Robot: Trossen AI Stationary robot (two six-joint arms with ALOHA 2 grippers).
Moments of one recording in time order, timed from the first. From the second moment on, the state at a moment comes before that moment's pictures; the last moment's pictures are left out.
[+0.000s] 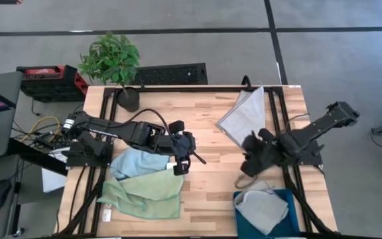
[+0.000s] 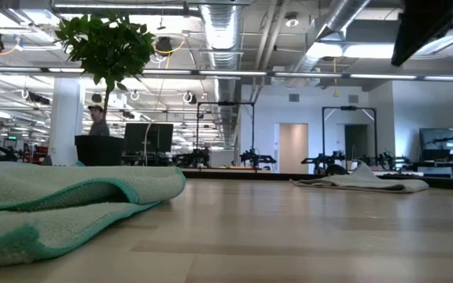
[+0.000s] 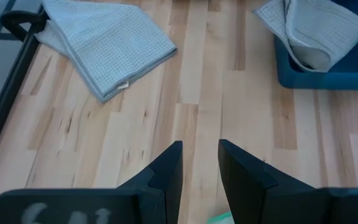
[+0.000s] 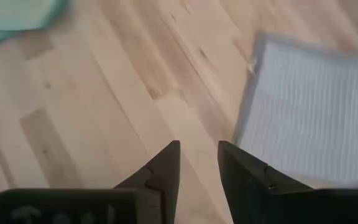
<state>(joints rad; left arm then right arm) -0.23 1.70 1.75 -0.91 -0.30 -0.22 0.50 1.26 1.12 -1.20 0.42 0.94</state>
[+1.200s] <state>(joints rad) -0.24 1.70 1.75 -0.91 -0.30 -0.35 -0.22 1.79 1.12 -1.08 0.16 0.45</state>
